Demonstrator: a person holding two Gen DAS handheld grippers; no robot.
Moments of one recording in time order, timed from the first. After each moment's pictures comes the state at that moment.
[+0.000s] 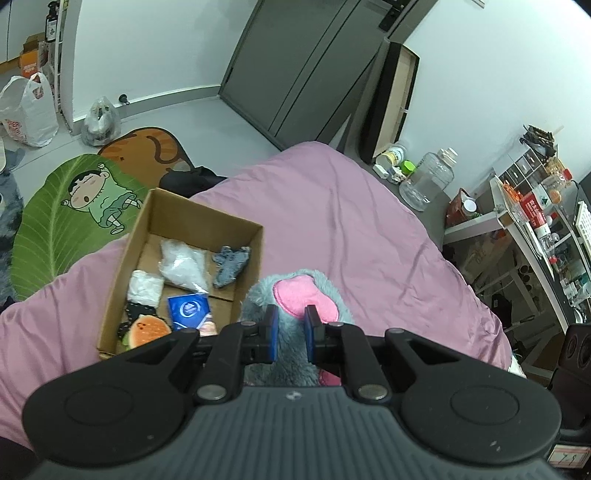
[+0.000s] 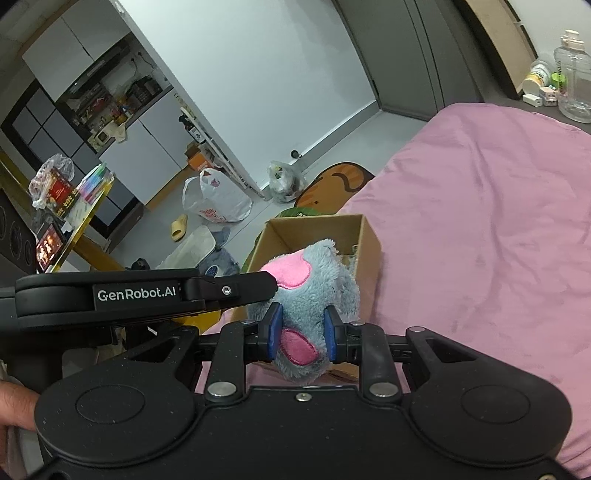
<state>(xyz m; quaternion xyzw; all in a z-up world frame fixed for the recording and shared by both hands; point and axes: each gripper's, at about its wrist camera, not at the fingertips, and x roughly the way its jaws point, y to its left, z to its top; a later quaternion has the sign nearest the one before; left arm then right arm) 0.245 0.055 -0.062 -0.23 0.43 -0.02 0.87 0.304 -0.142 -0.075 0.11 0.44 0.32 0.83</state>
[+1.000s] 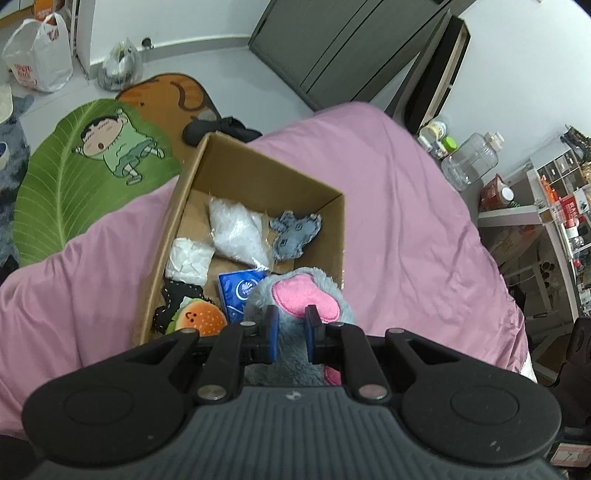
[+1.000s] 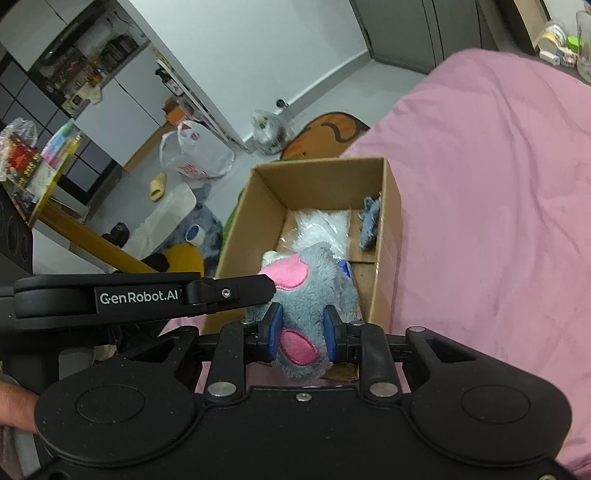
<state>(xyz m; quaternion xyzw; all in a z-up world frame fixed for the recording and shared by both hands) 0.274 0.116 -0.135 -0.26 0.50 -0.01 0.82 0.328 -0.086 -0.125 0.07 0.52 0.29 0.80</state>
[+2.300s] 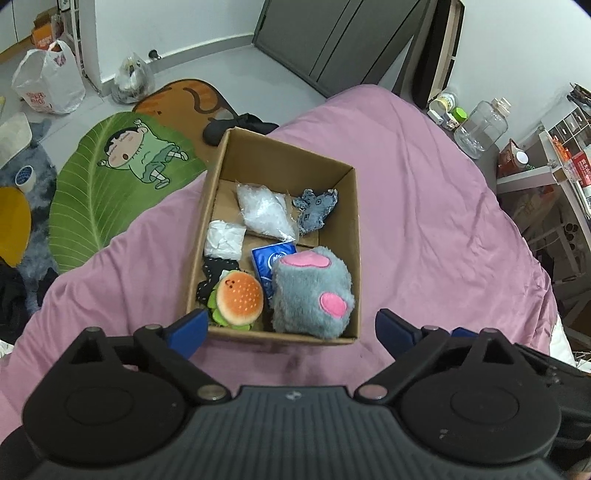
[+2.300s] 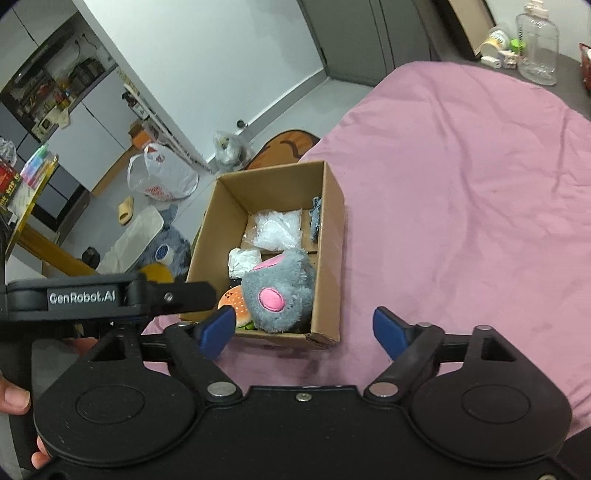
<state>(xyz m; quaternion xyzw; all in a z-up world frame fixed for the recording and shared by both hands) 0.239 0.106 -0.102 -0.19 0.53 0.01 0.83 0.280 -0.132 -0.094 0.08 0.49 0.22 0.84</state>
